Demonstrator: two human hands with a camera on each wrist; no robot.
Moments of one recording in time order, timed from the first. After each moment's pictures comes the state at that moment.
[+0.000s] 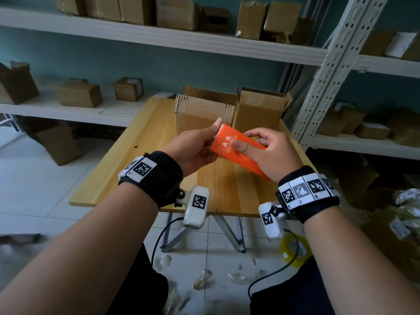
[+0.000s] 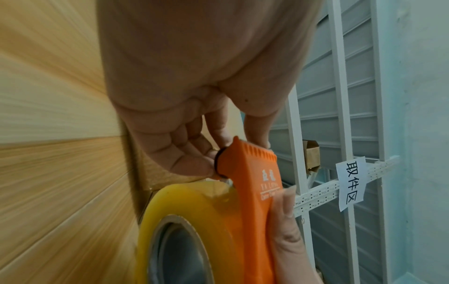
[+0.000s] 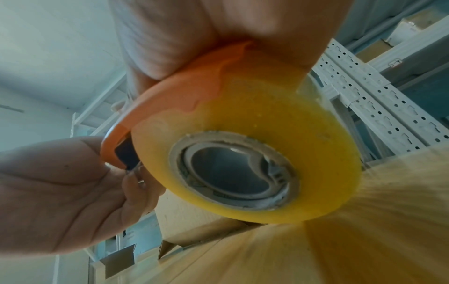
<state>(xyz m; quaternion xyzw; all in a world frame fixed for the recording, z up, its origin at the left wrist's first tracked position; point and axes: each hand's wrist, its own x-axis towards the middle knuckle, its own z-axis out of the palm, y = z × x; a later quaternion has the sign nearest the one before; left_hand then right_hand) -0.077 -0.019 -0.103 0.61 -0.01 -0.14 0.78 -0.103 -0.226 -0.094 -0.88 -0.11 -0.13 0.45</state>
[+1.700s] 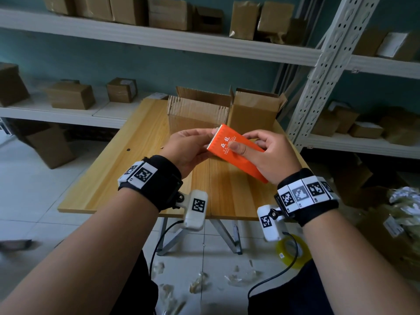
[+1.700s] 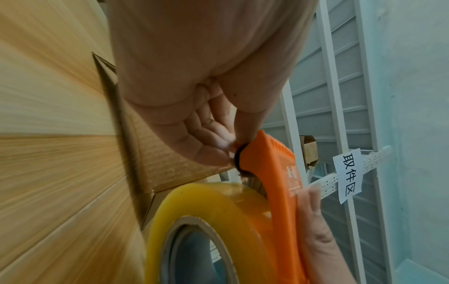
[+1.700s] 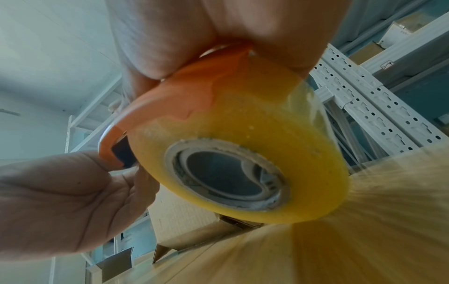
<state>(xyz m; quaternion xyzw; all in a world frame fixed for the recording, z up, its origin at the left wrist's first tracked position) -0.079 -0.026 -0.101 0.57 0.00 -0.07 0.82 -0.101 -0.236 -0.097 -0.87 -0.12 -0.14 0.46</state>
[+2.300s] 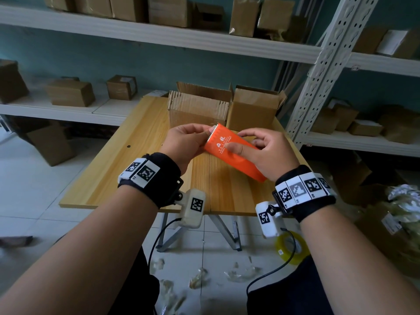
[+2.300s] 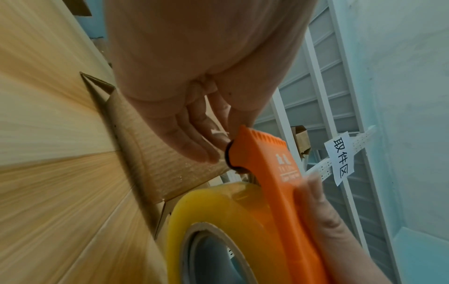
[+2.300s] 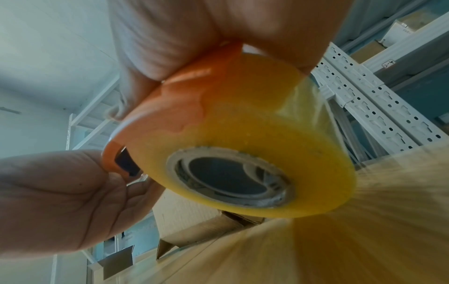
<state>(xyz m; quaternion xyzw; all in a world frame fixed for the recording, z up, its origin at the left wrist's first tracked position) -0.080 -0.025 -0.107 0.62 -0.02 0.00 0.78 -0.101 -0.236 -0.099 -0.87 -0.12 -0.13 0.45</state>
